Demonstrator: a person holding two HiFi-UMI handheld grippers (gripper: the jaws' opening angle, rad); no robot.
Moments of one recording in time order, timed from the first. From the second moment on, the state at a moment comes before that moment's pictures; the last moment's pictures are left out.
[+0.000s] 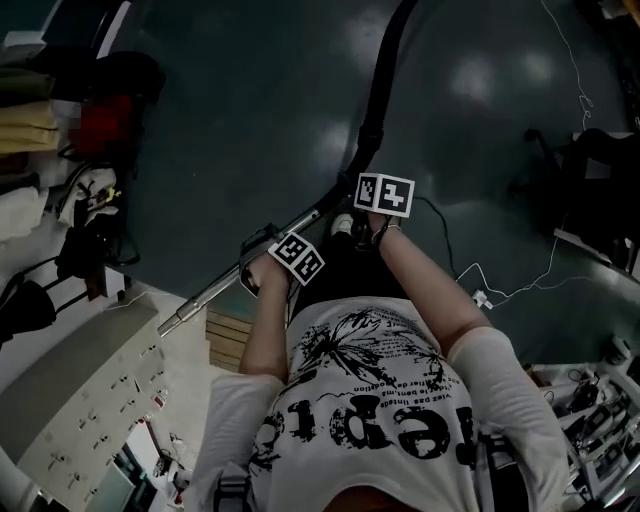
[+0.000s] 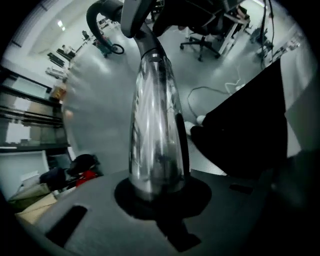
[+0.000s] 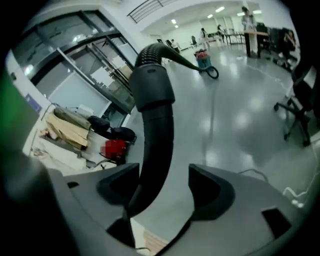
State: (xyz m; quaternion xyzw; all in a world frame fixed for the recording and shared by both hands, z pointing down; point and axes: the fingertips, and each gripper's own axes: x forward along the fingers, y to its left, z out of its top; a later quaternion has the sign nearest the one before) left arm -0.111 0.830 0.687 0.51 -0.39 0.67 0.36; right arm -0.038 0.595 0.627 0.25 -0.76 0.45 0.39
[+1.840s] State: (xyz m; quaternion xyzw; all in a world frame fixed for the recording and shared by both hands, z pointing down) left arm -0.082 0.749 0.605 0.44 -0.51 0.67 0.30; right arm -0.023 0.510 0.518 0.04 -0.86 0.51 0.04
